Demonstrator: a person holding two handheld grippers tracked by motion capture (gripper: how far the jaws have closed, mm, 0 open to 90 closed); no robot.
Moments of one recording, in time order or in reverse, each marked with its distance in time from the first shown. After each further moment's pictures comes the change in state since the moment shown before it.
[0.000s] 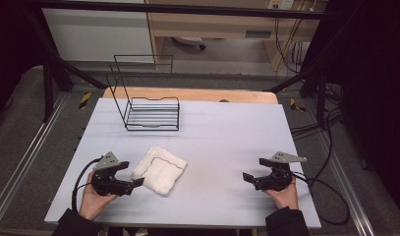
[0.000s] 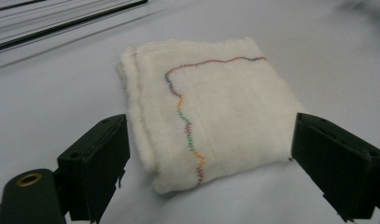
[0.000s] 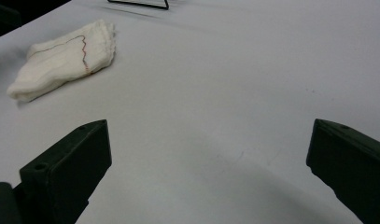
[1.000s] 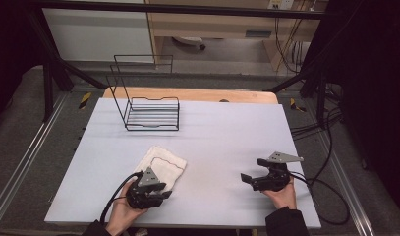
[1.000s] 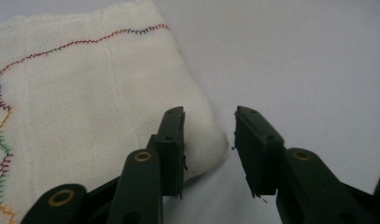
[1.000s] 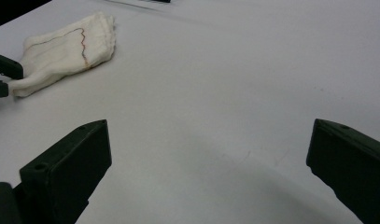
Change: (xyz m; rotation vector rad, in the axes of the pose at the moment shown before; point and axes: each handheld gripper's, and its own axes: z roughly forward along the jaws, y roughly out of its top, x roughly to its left) left arm -0.079 0.005 0.055 0.165 -0.045 0.120; right arm 0.004 0.001 0.004 0.024 -0.006 -0.010
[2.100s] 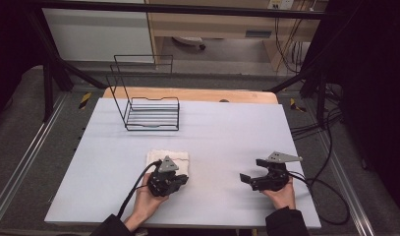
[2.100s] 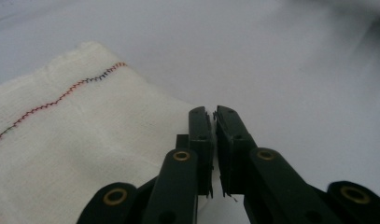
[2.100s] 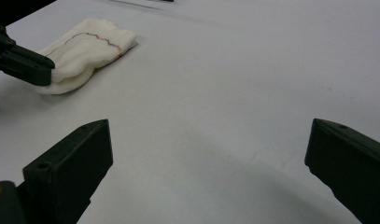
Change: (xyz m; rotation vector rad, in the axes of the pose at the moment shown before) left arm -0.012 0.047 0.040 -0.055 -0.024 -0.081; right arm 0.001 0.000 0.002 0.006 0.016 0.009
